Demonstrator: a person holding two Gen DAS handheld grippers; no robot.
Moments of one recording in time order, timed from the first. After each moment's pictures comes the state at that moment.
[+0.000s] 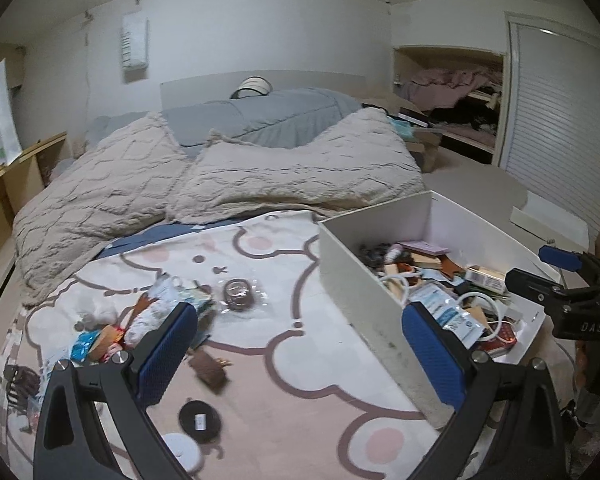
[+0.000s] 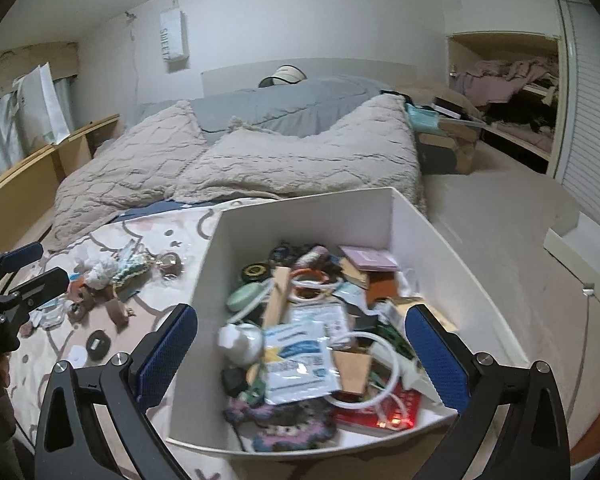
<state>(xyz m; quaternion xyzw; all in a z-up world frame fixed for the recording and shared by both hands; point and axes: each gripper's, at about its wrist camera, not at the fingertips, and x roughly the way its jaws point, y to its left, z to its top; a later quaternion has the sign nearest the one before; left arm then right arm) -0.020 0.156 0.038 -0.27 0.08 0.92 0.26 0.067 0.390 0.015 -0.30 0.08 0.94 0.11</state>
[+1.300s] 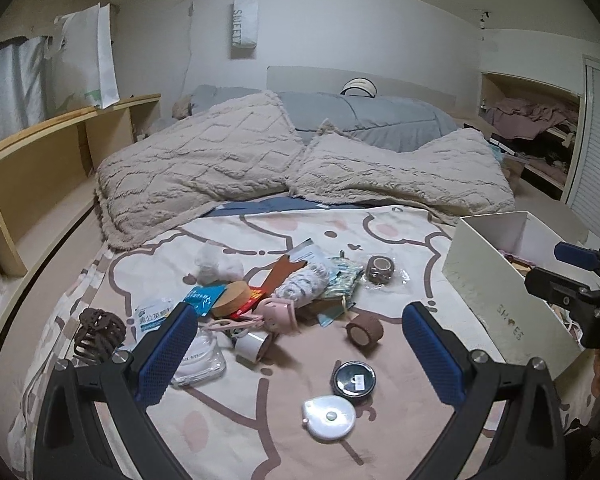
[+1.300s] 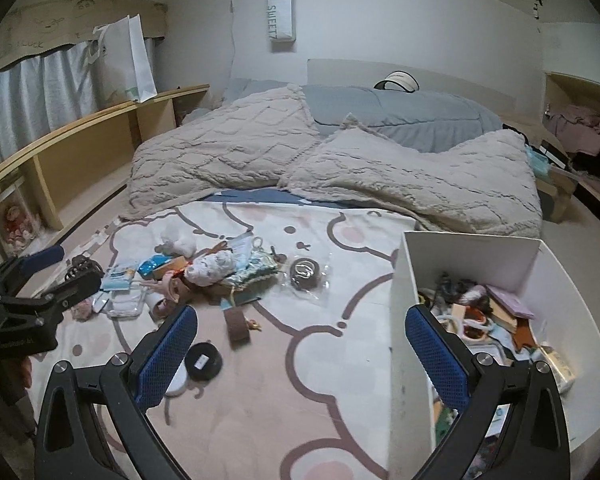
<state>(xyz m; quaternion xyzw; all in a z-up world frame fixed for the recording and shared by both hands) -0.043 -0.002 0.015 -0.28 0.03 0.95 0.14 -0.006 0.234 0.026 -0.31 0.02 0.95 -0.01</state>
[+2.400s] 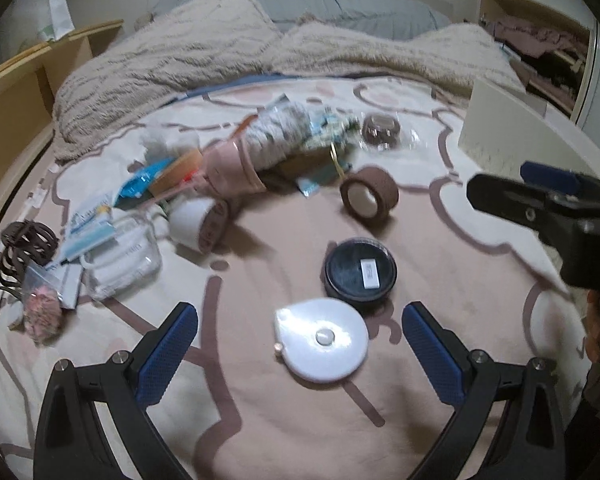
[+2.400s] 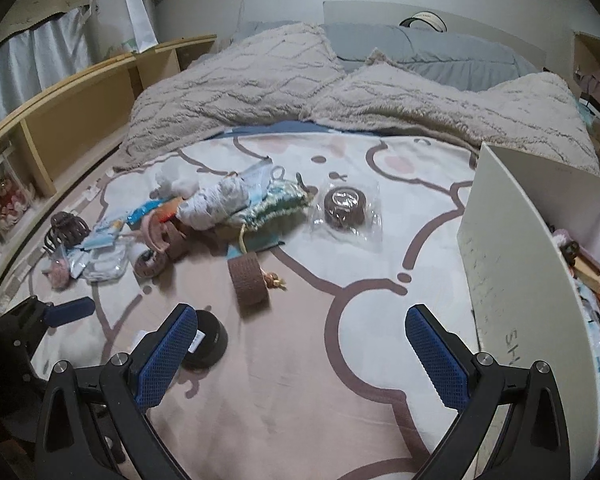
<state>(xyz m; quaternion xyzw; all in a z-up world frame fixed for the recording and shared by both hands) -0.064 0.038 -0.112 -0.43 0.09 0.88 0.15 -0.061 0.212 -0.071 -0.38 0.04 0.92 -0.04</state>
